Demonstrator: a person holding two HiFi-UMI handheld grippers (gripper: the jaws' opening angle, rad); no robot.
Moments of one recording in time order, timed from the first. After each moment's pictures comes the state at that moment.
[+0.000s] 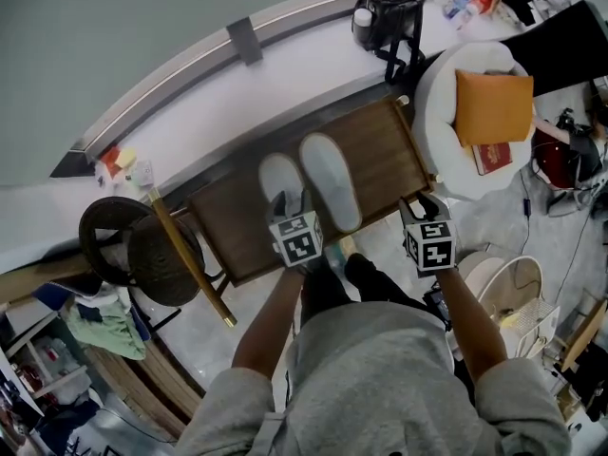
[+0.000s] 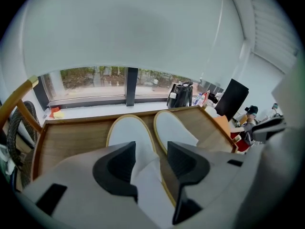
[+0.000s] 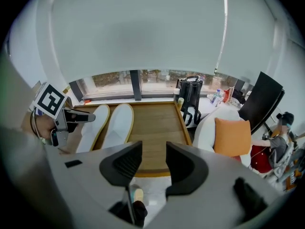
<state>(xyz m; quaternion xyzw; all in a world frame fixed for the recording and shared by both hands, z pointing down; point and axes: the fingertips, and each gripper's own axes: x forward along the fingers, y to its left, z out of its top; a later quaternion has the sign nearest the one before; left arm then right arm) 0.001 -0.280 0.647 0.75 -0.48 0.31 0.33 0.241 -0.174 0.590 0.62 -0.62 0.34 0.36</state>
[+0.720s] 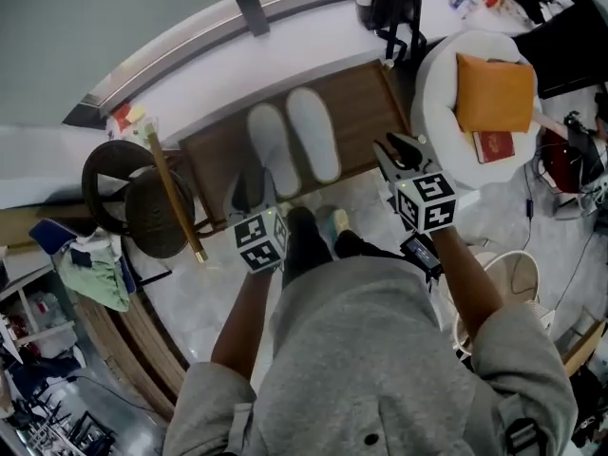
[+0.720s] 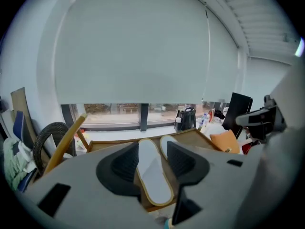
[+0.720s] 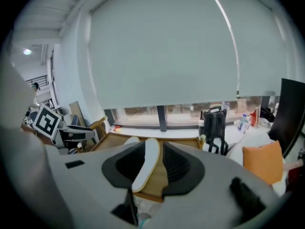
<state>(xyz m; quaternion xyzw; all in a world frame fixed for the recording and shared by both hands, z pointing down) -0.050 -0.200 0.503 0.75 -0.58 0.21 0.22 0.209 -0.183 0.484 0.55 -0.78 0.24 0.20</state>
